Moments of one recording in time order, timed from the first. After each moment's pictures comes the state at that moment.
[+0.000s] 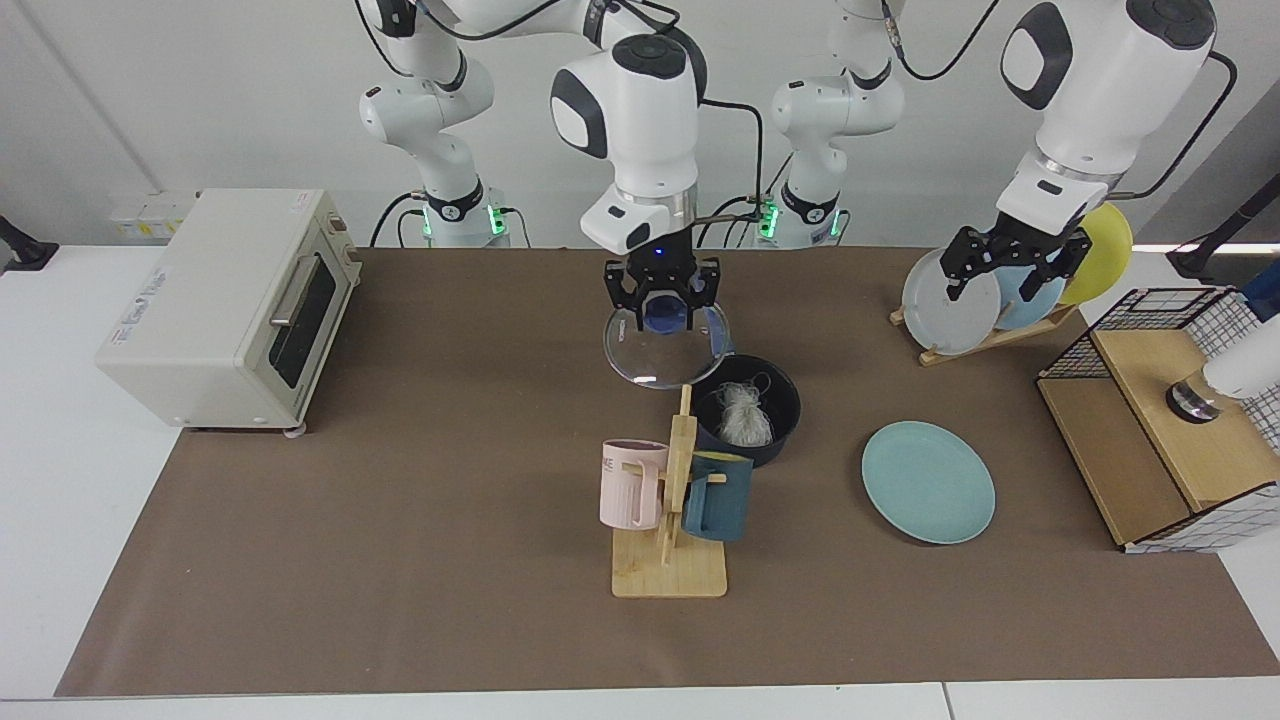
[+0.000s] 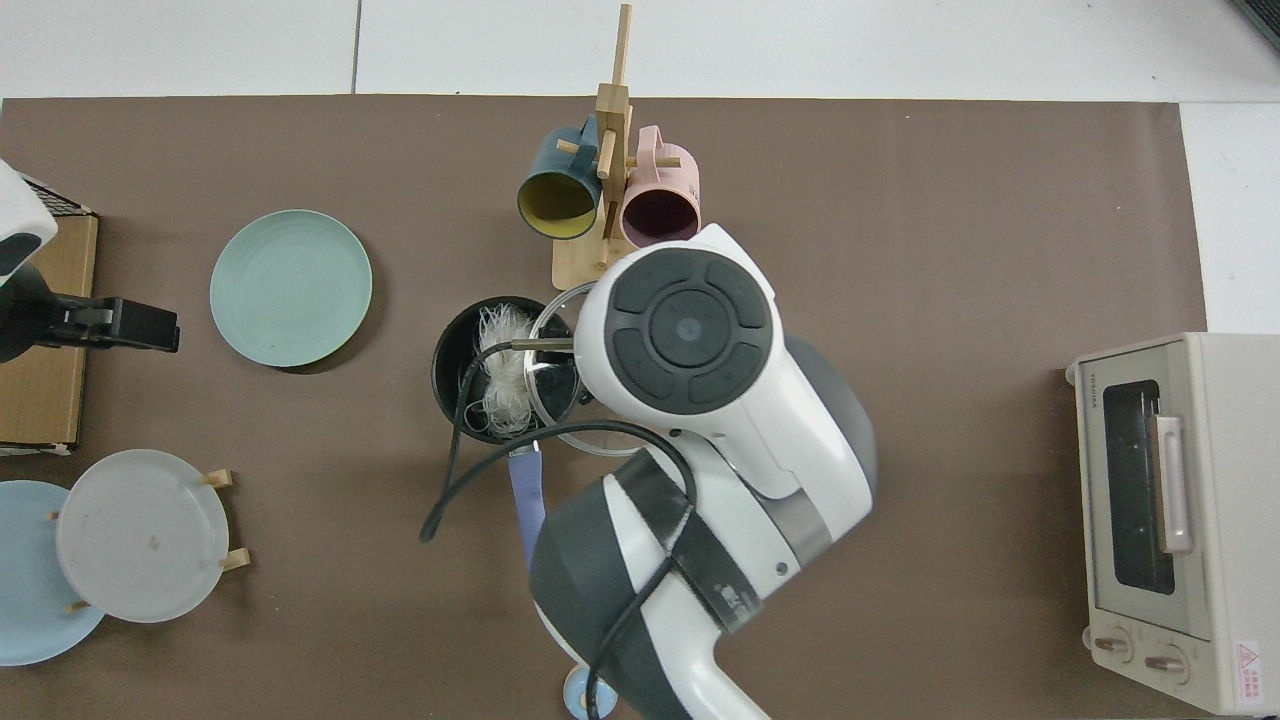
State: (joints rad) left arm 0.03 0.00 -0.03 -1.64 0.03 1.68 0.09; right arm 0.60 0.35 0.02 -1.38 -0.03 1.90 0.71
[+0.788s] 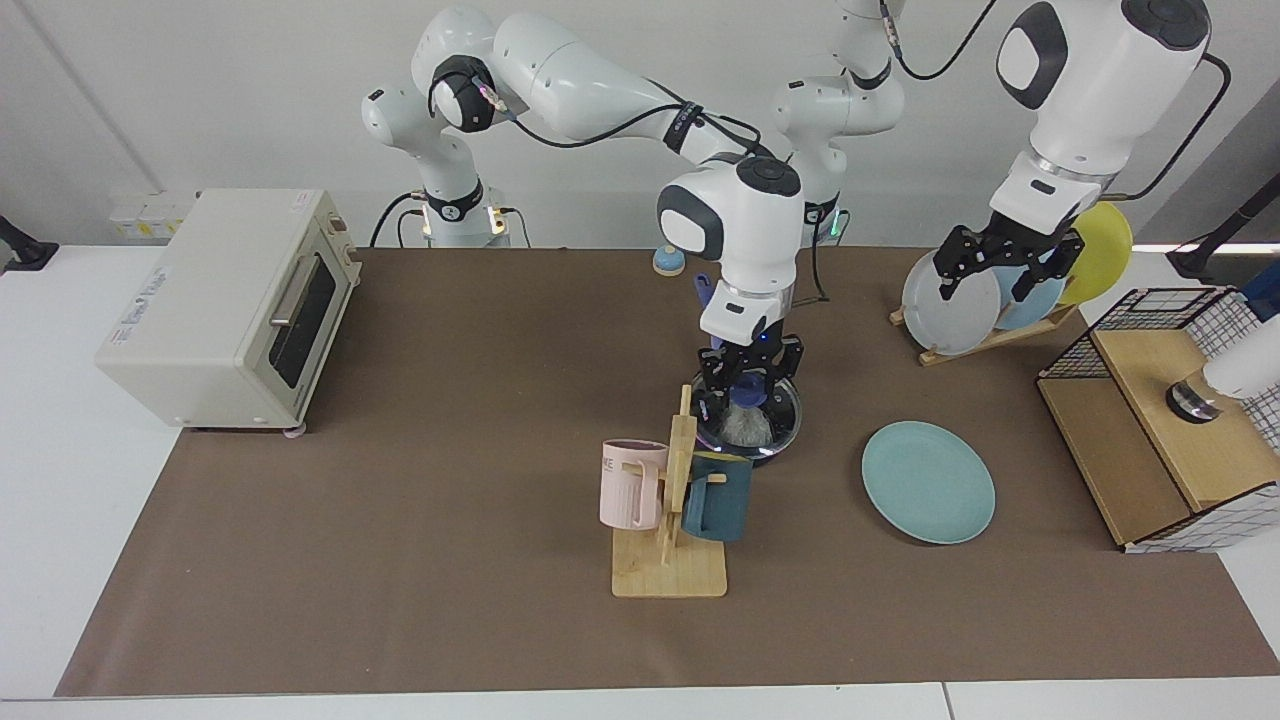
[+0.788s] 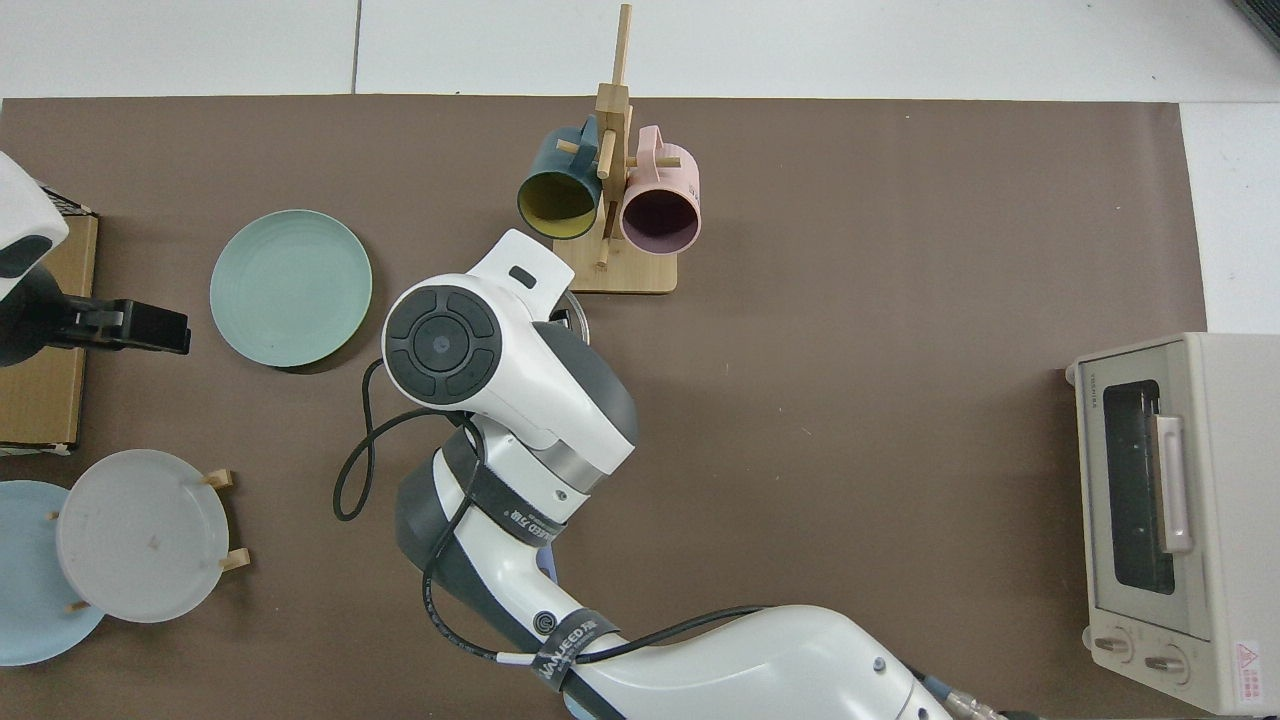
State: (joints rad) left arm 0.03 0.00 -0.04 -1.64 0.01 1.68 0.09; right arm 0.72 0.77 0.01 -1.02 -0.12 1.98 0.62
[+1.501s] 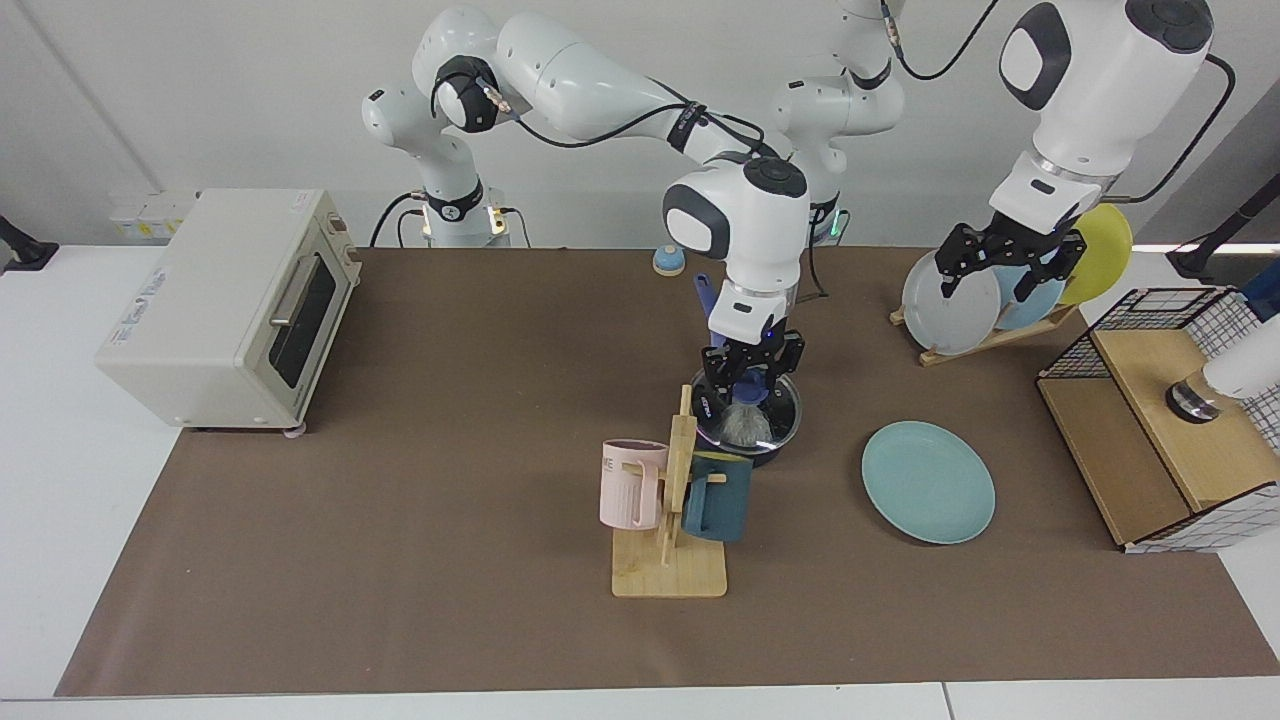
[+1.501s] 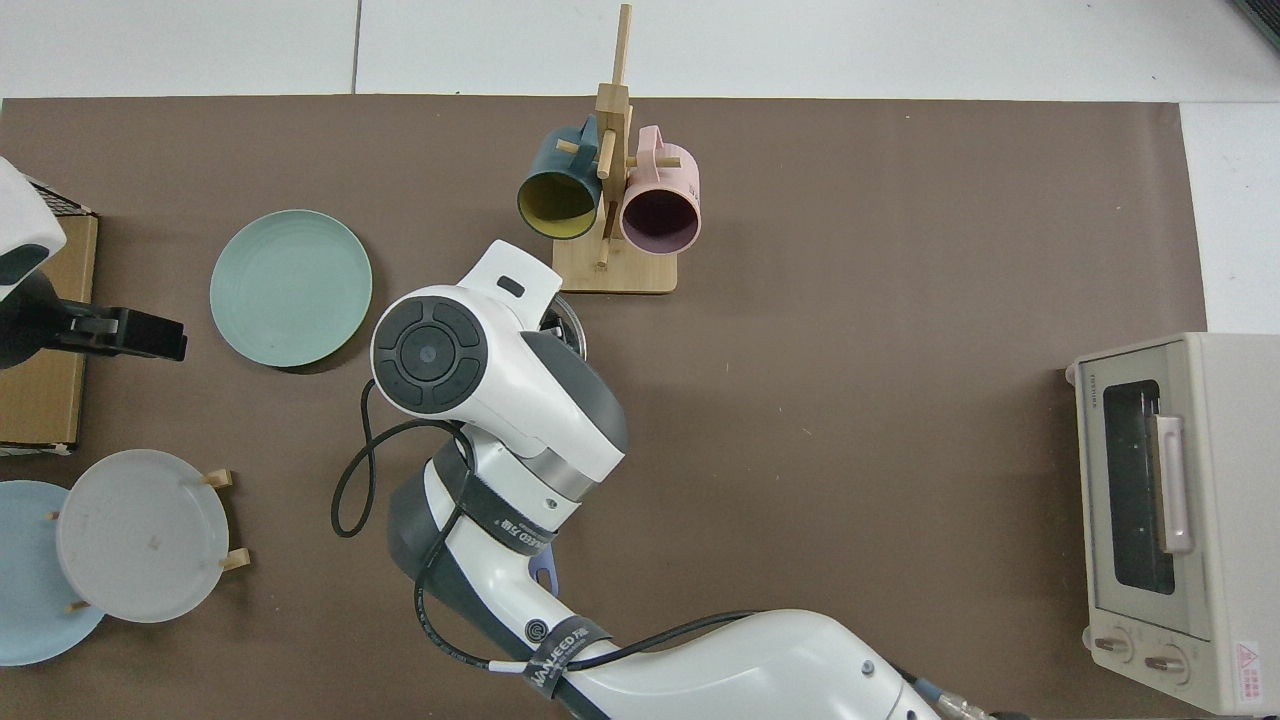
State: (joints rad) left arm 0.03 0.00 -0.03 -1.65 0.01 1.67 0.14; right arm 0.73 0.77 0.01 -1.02 -0.12 1.97 0.57
